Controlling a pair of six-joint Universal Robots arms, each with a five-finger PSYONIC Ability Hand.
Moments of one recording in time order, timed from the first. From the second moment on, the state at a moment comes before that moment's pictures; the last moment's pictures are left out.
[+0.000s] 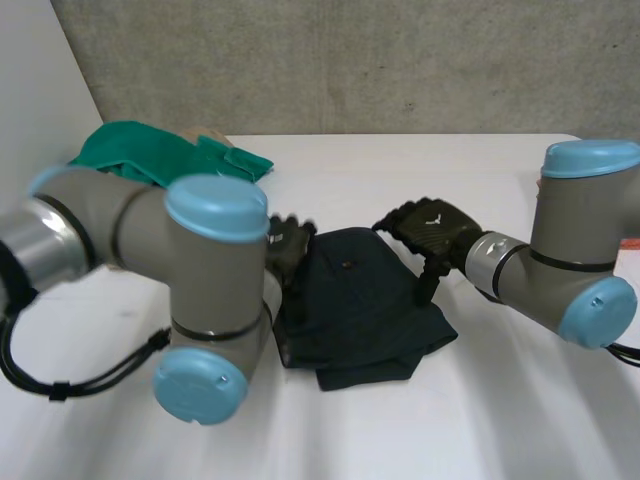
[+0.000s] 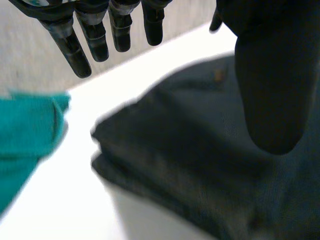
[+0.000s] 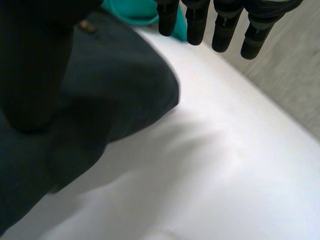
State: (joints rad) left arm 3.97 -2.22 -1.14 3.00 -1.83 3.20; right arm 1.93 -0.92 1.21 0.13 1.20 2.64; left_hand 0.18 0.20 0.19 0.20 0.05; right_hand 0.20 0.19 0.21 0.22 0.05
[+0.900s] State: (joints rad) left arm 4.09 -2.08 -0.98 2.95 -1.09 3.20; right arm 2.05 -0.98 1.77 -0.69 1.18 2.61; left_hand 0.18 0.20 0.19 0.20 0.05; right_hand 1.01 1.15 1.13 1.17 0.89
